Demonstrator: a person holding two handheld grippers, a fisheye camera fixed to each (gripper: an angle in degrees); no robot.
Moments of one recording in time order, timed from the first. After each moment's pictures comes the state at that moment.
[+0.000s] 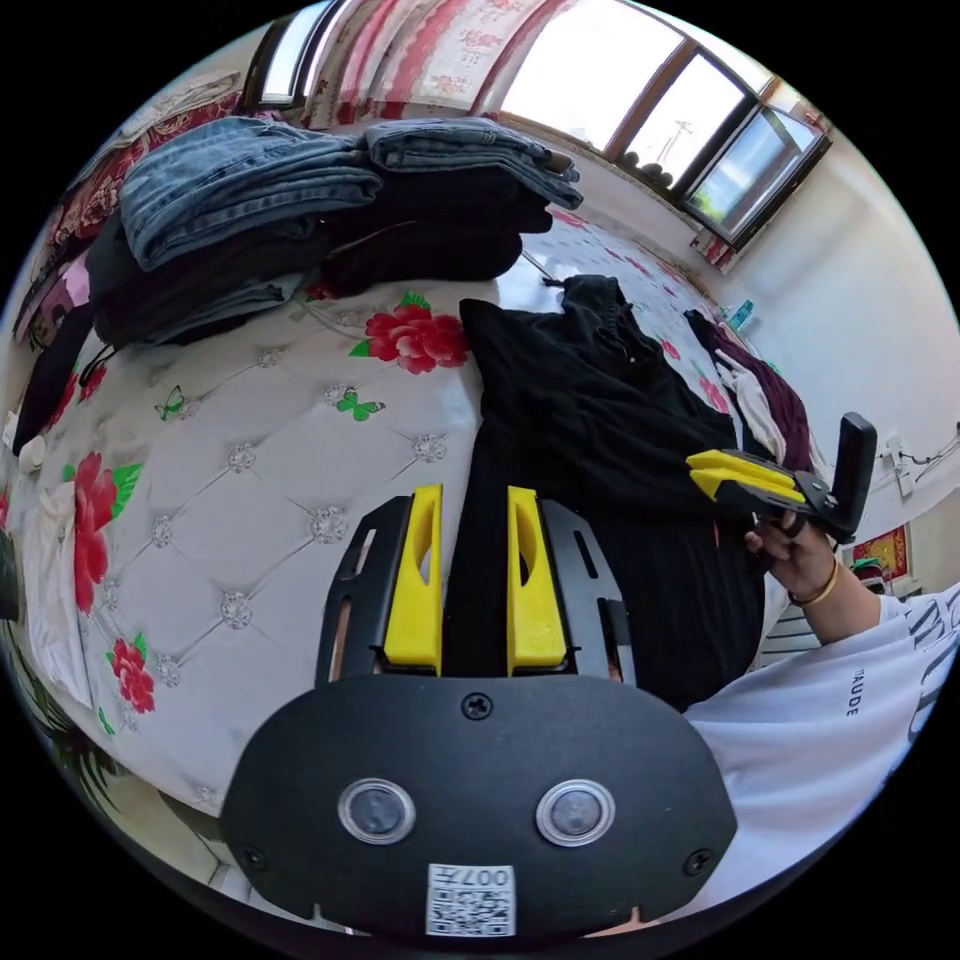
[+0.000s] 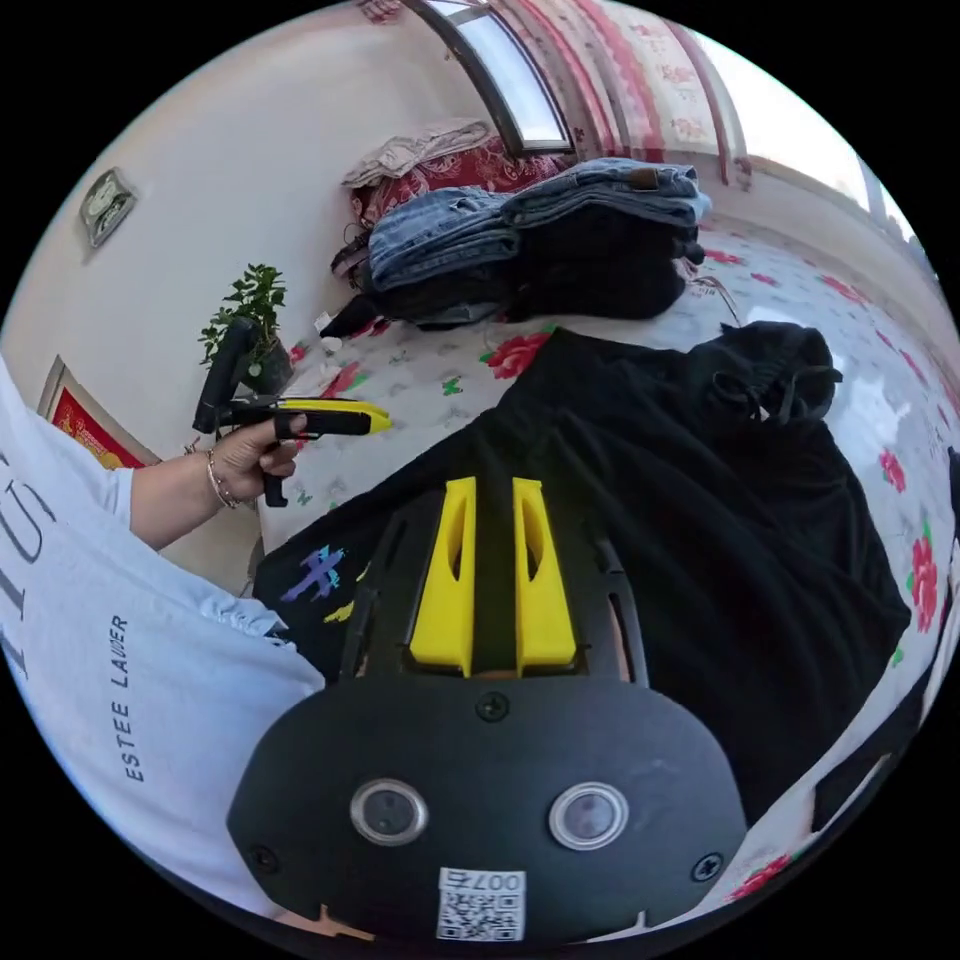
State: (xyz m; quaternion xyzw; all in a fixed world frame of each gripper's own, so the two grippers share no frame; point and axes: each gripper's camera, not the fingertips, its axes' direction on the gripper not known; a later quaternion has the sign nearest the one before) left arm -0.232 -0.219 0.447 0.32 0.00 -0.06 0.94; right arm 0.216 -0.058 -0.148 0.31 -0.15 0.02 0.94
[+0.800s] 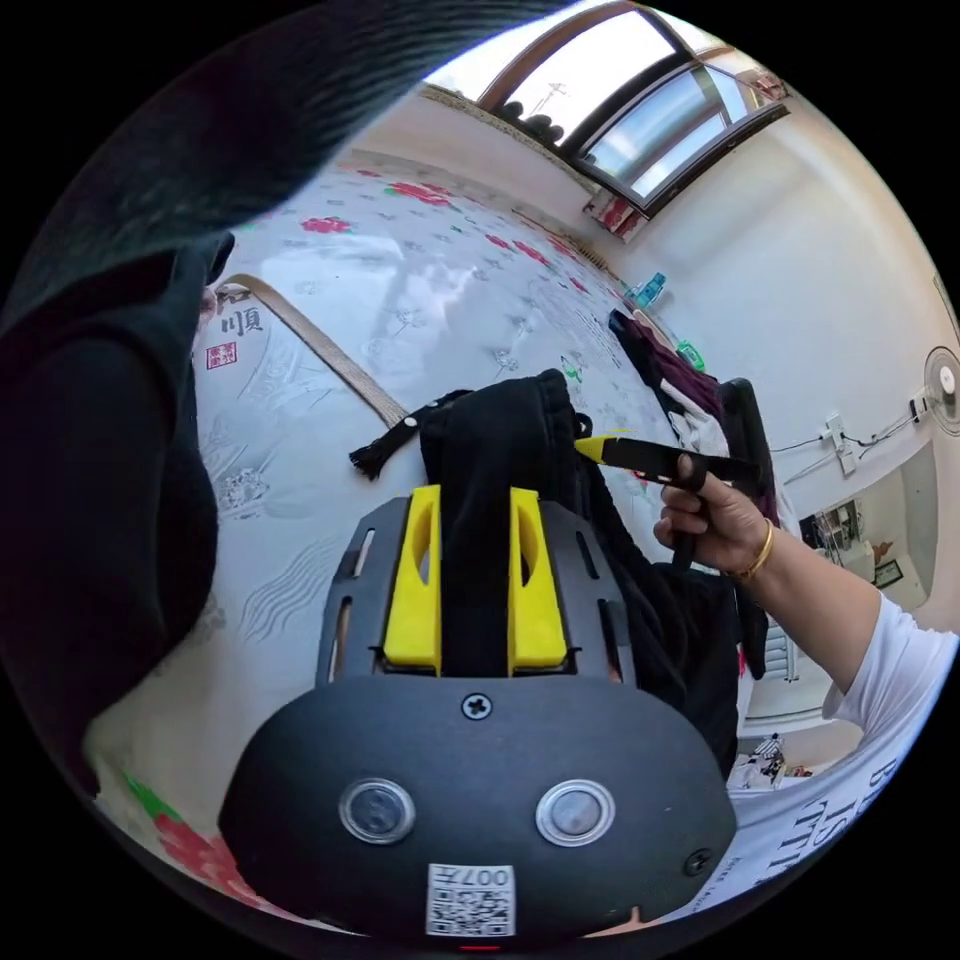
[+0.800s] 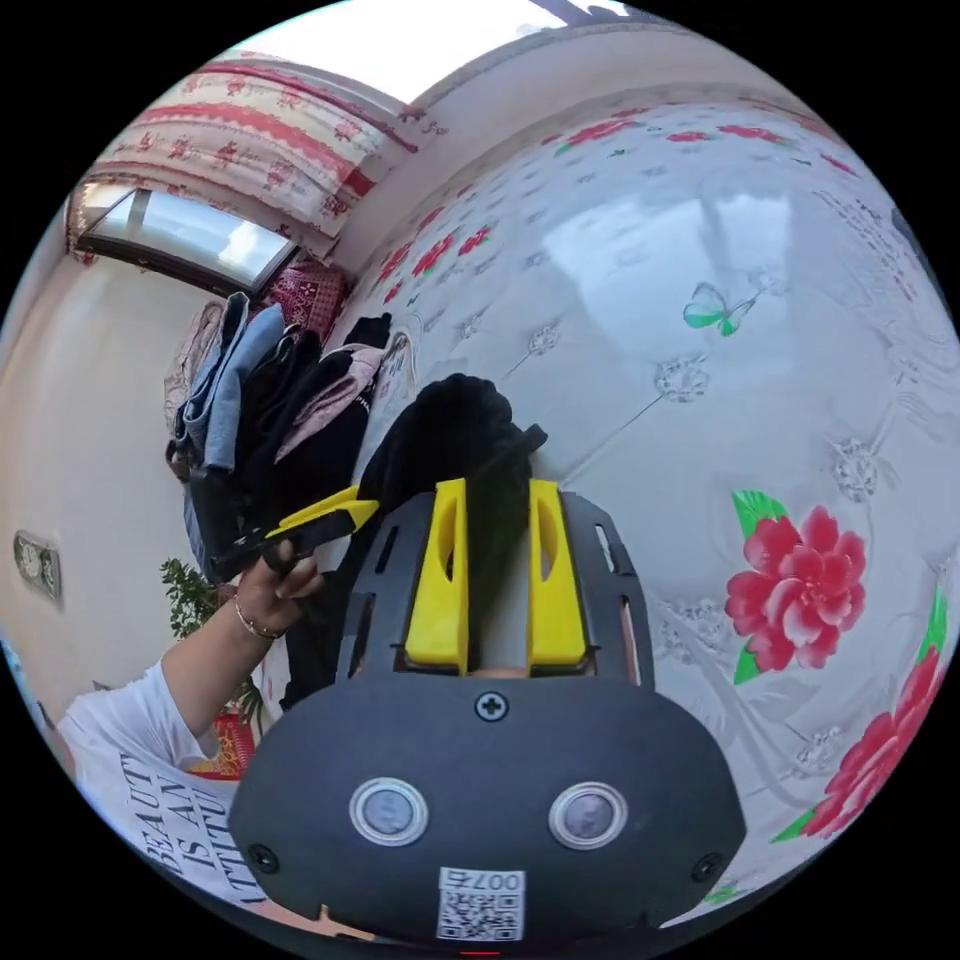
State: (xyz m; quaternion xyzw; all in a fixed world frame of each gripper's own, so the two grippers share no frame) left arm -0.138 -0.693 0.401 0.30 0.12 0.11 0.94; right arm 0.623 -0.234 -0.054 0.28 -0.26 0.29 0.88
